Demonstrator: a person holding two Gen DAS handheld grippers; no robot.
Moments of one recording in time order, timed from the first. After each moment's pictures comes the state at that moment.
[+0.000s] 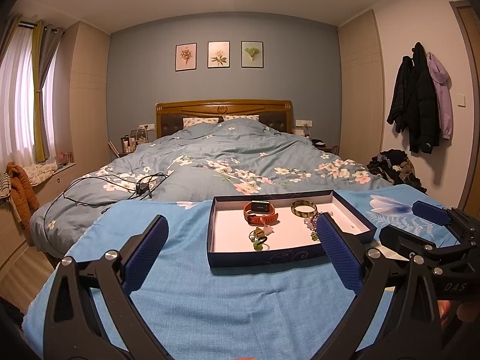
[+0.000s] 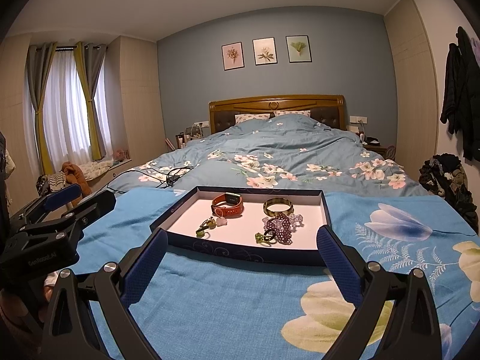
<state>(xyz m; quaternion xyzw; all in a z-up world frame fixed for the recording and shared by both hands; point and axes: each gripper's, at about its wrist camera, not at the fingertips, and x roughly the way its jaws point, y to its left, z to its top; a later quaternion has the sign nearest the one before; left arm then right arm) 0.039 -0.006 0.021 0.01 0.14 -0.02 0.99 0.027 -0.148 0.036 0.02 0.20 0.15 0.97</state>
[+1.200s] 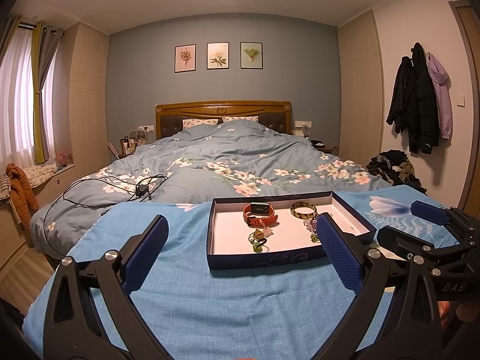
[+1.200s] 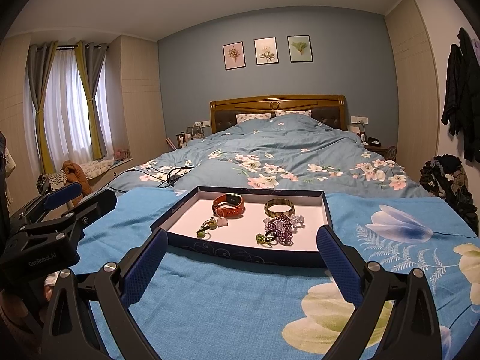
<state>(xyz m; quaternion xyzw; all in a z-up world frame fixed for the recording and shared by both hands) 0.041 -0.005 0.022 0.01 0.14 -0.02 0.99 0.027 -0.145 0.035 0.02 0.20 0.15 0.97</state>
